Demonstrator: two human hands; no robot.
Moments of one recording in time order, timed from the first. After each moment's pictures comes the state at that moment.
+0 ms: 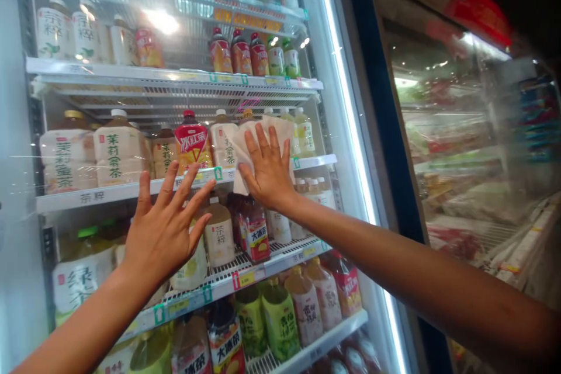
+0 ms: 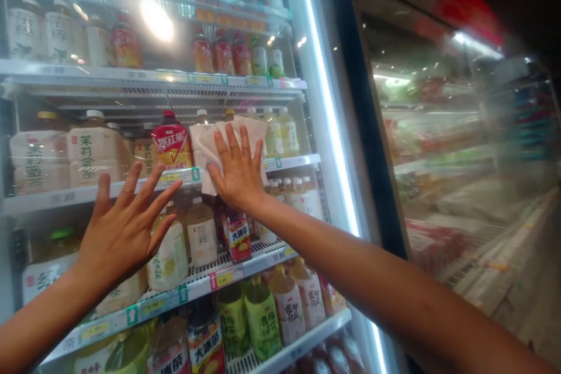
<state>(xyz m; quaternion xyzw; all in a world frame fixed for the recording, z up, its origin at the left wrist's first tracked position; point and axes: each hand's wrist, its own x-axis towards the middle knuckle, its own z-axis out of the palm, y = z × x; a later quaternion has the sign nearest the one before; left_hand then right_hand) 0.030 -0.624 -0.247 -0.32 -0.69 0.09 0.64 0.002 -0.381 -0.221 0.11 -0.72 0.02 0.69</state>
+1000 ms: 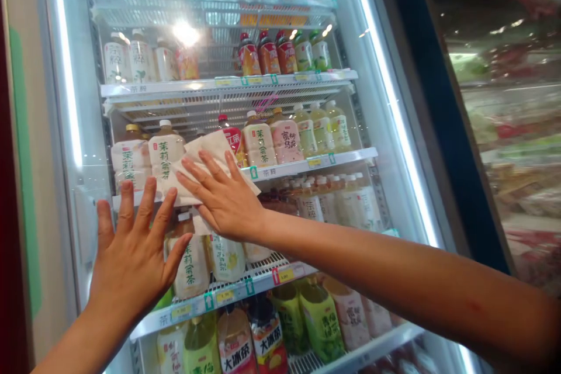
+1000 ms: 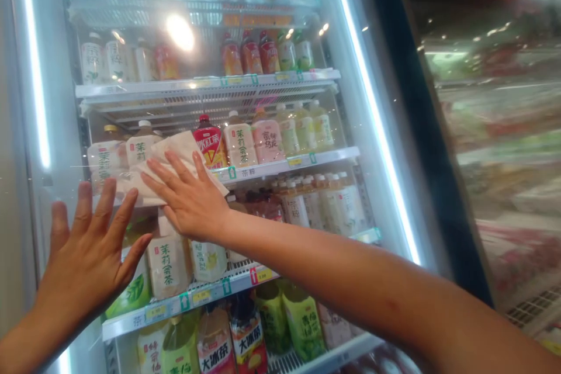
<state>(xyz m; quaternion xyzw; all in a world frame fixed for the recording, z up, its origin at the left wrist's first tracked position) 0.064 -0.726 -0.257 -0.24 -0.74 0.04 0.63 0.028 -0.524 -0.205 0.29 -0.72 -0.13 0.62</state>
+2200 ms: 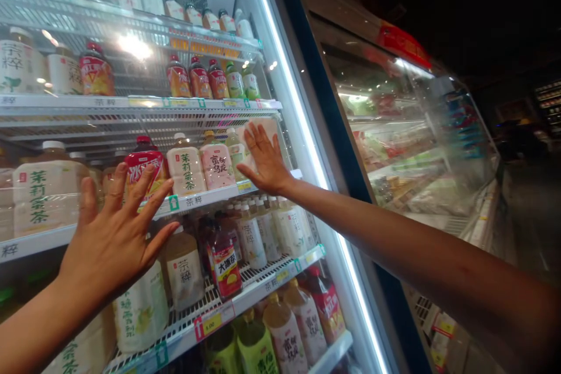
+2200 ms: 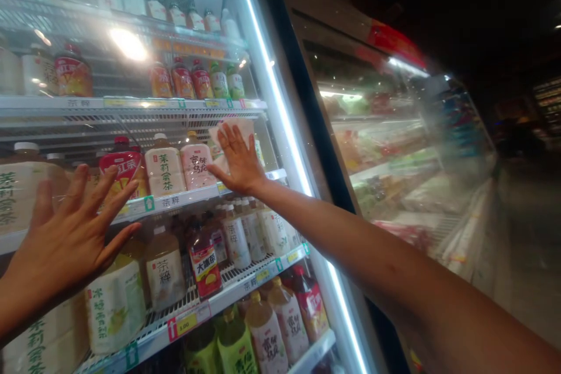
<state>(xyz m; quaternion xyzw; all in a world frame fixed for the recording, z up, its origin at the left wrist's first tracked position) 0.022 -0.585 -0.202 -0.35 -0.65 0.10 0.67 0.001 -0.258 -0.174 0.11 -0.74 -0.07 0.66</state>
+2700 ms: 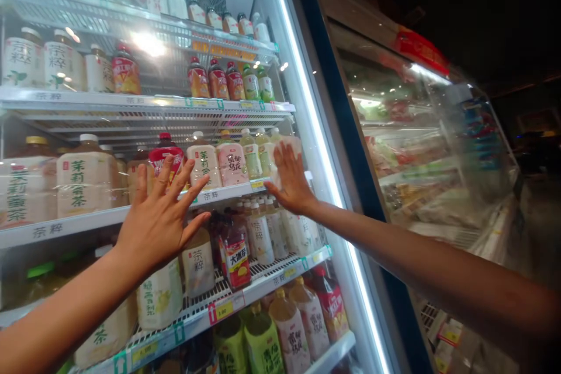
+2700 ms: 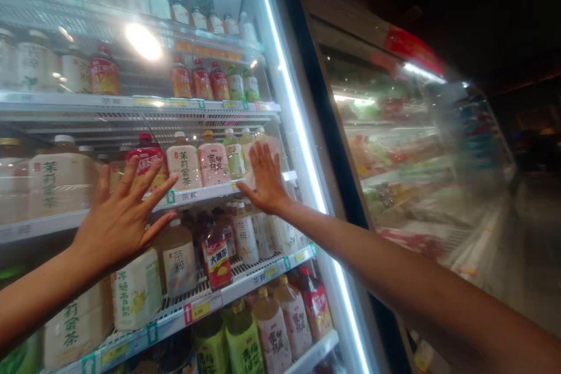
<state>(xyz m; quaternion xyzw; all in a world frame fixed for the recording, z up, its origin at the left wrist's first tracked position) 0.015 -0.579 -0.195 -0.36 -0.66 0.11 0.65 0.000 -0.239 -0.207 0.08 -0.75 -0.04 0.65</state>
